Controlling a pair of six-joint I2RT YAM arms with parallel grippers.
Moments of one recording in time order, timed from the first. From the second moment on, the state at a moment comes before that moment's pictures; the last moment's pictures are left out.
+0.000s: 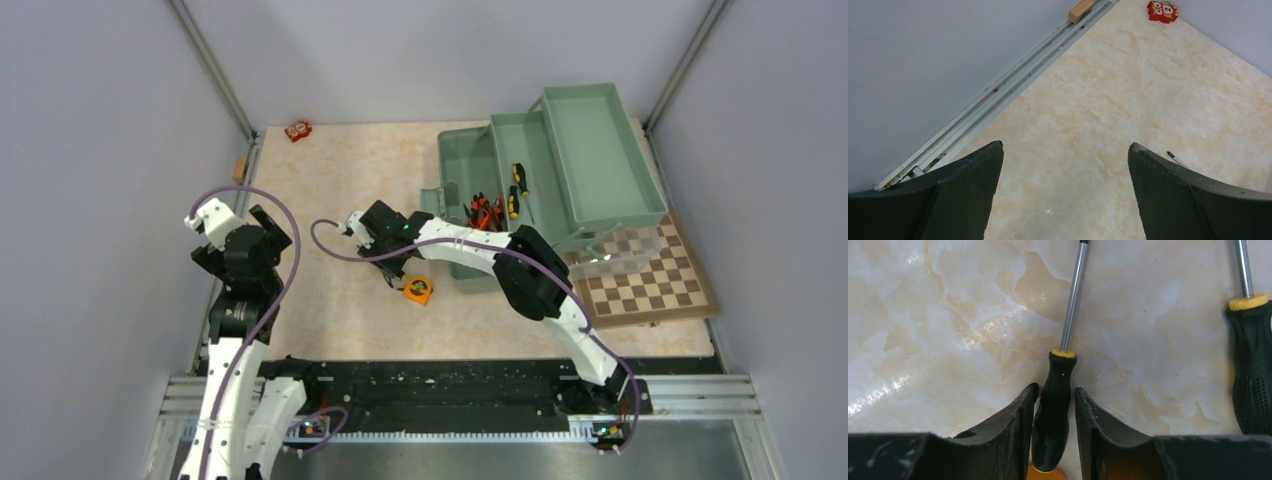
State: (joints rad) left arm -0.02 0.65 0.77 -0.46 -0.62 -0.39; right arm 0.98 2.31 1.87 -0.56 -0.04 -0.12
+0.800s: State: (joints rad) left arm -0.02 0.65 0.77 -0.46 -0.61 -0.39; right arm 0.98 2.21 1.87 -0.65 -0.03 -0.07
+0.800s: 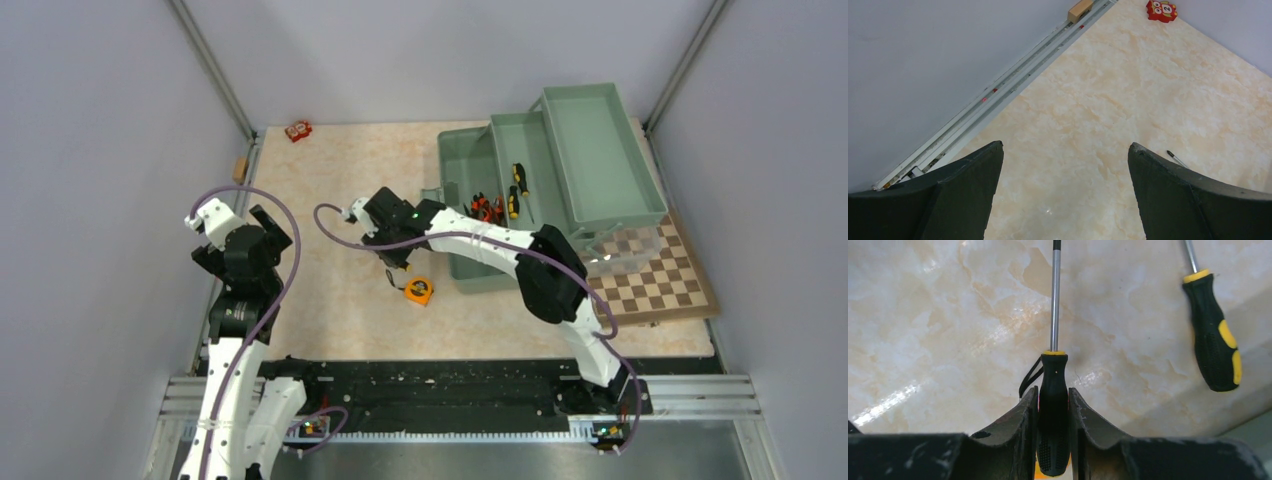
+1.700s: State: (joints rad) left arm -0.02 0.65 0.77 -0.46 -0.61 -0.39; right arm 0.59 1.61 1.63 -0.68 0.40 0.07
